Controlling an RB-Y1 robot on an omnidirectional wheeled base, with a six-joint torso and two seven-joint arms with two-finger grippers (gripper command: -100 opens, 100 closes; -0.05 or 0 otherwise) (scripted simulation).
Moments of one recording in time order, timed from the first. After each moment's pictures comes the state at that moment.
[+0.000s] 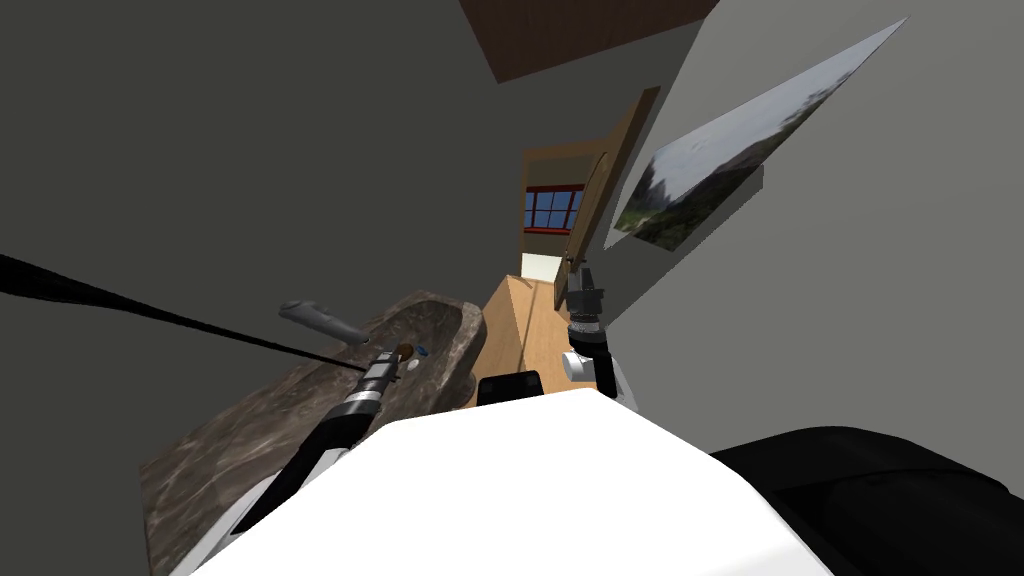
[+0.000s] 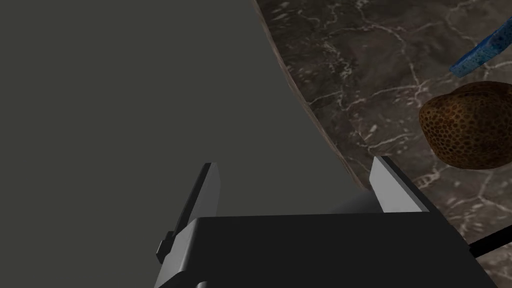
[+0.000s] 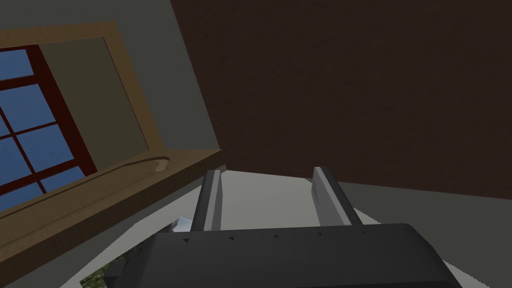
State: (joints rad) left arm 0.85 0.40 0.17 -2.19 0.13 0.01 -0.10; right arm 0.50 0.01 0.07 -2.31 0.10 -0.51 -0.13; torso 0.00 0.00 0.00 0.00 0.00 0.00
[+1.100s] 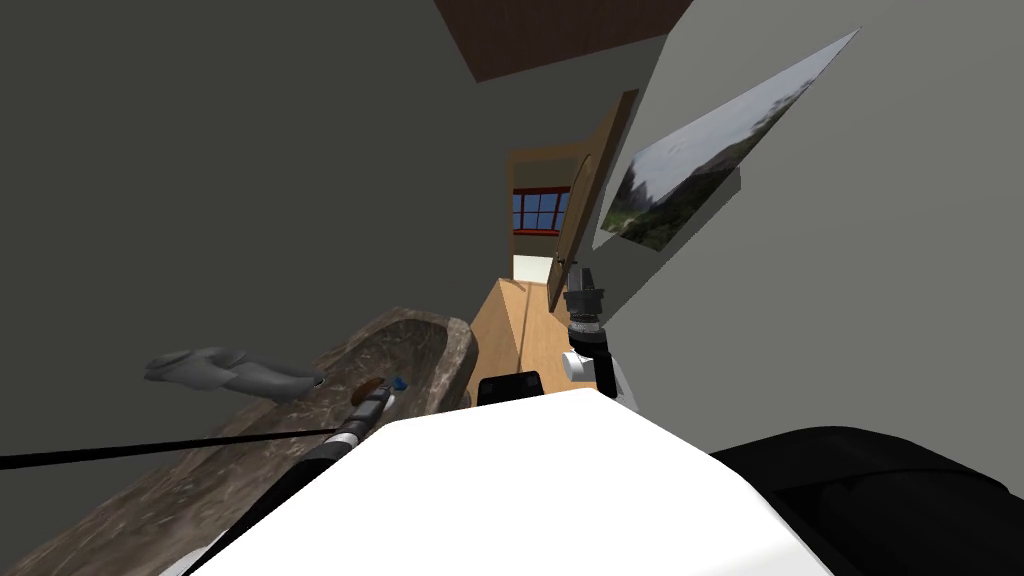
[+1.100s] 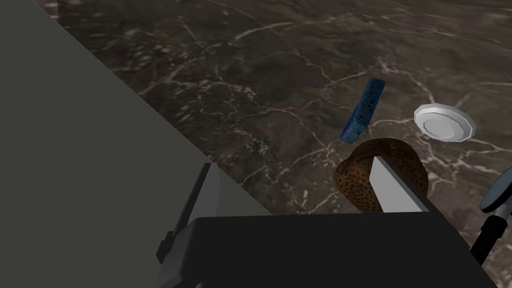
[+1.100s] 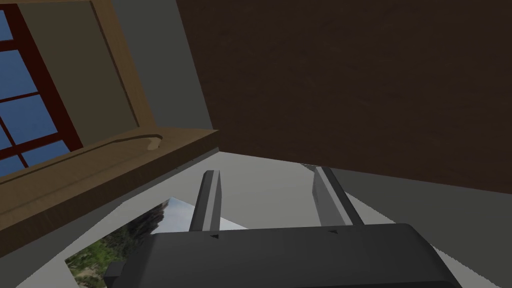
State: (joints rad) left arm 1.07 0.59 0.14 -2.18 0.20 0.22 -0.11; right arm 0.50 0.01 0.07 -2.31 0.10 -0.51 -0.13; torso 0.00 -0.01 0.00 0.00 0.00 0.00
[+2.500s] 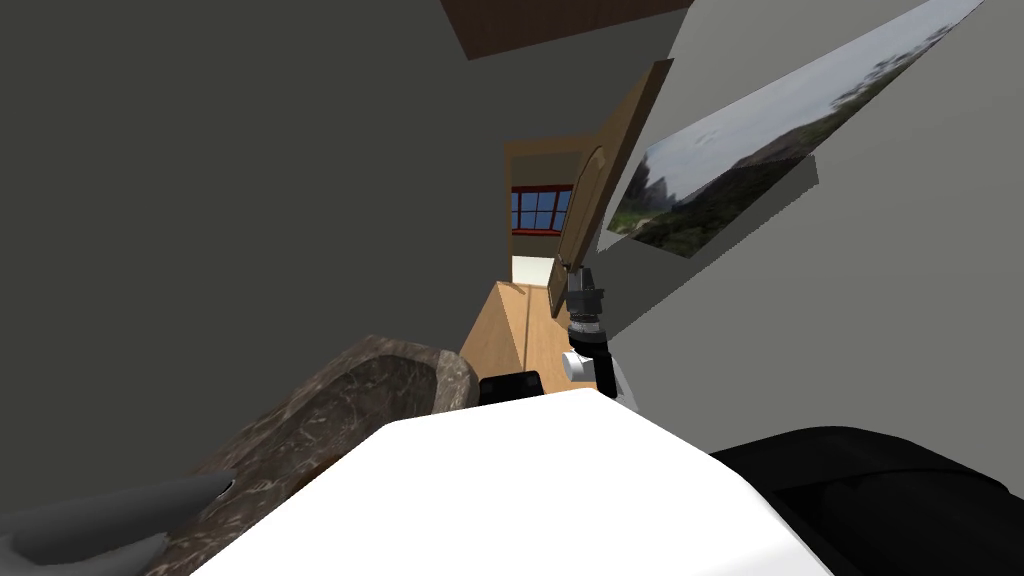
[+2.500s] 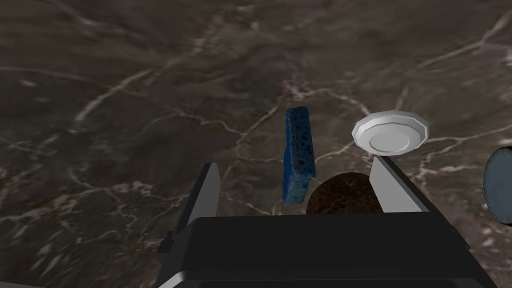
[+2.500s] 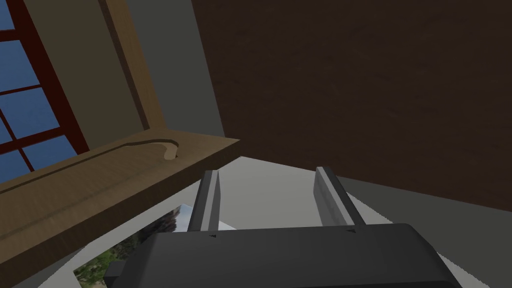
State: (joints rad) left arm 1.24 0.84 0.05 -2.12 0.22 0.45 -0.08; right arm 0.50 0.01 0.07 -2.31 0.10 -0.51 -0.13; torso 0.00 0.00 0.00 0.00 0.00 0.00
